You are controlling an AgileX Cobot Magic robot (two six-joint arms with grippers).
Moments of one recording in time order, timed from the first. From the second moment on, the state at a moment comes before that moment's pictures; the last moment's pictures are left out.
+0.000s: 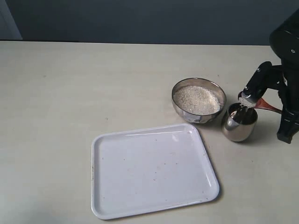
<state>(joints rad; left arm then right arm) 0.17 0.00 0.00 0.27 0.25 0.04 0.46 1.63 -1.00 -0.51 1.22 -0.26</state>
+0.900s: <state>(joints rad) 0.17 0.00 0.00 0.27 0.25 0.04 0.53 1.63 -0.95 -0.65 1.22 -0.19</state>
